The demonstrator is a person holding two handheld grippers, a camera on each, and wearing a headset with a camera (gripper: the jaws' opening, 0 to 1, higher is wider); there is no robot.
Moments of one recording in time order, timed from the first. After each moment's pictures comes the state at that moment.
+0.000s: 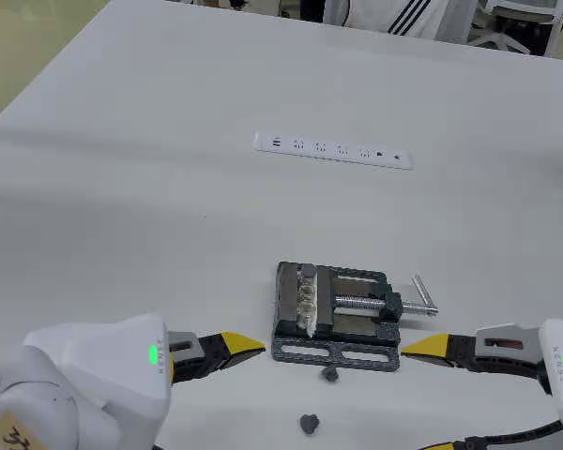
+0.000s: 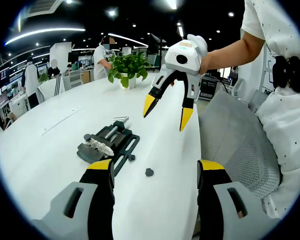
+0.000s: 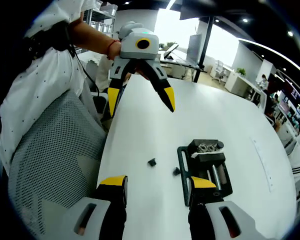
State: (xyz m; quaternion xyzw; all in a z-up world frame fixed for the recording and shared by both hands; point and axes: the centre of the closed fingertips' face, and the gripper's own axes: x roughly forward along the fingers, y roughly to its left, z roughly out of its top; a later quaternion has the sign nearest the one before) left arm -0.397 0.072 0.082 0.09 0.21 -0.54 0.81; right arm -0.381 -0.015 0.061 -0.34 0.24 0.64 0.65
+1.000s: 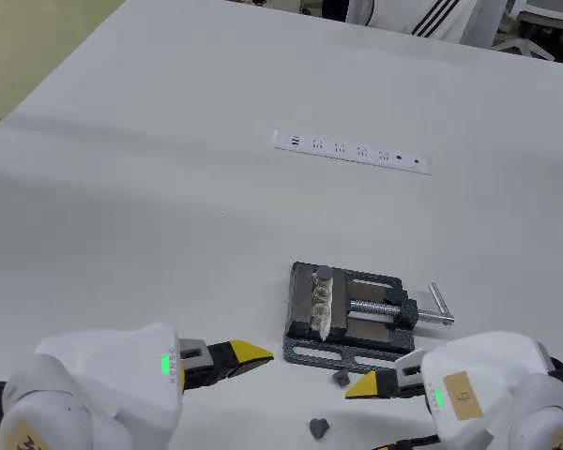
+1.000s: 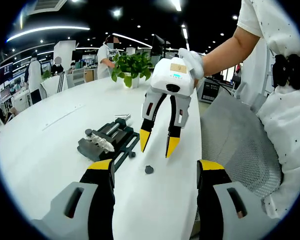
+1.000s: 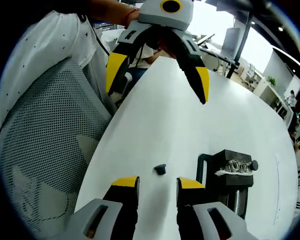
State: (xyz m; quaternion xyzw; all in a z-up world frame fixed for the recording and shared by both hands) left arm -0.400 0.077 0.076 0.08 0.21 -0.53 0.82; right arm -0.385 0.028 0.002 -0.41 0.24 0.70 0.54
